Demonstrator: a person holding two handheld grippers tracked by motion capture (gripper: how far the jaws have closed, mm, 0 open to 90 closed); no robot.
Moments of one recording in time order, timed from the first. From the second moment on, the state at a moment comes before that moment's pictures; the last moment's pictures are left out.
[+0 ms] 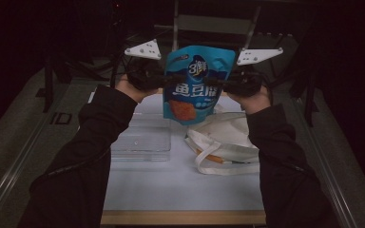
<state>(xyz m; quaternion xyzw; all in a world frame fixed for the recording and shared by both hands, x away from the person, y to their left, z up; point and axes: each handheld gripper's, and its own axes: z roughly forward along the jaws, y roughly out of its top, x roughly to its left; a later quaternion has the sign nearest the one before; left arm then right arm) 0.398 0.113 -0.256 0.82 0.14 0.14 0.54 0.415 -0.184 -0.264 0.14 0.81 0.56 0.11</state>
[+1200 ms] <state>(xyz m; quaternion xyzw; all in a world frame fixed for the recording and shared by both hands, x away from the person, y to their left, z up) 0.373 0.229 -0.274 0.82 0.17 0.15 0.53 0.425 -0.066 -0.282 0.08 0.83 0.56 0.06</state>
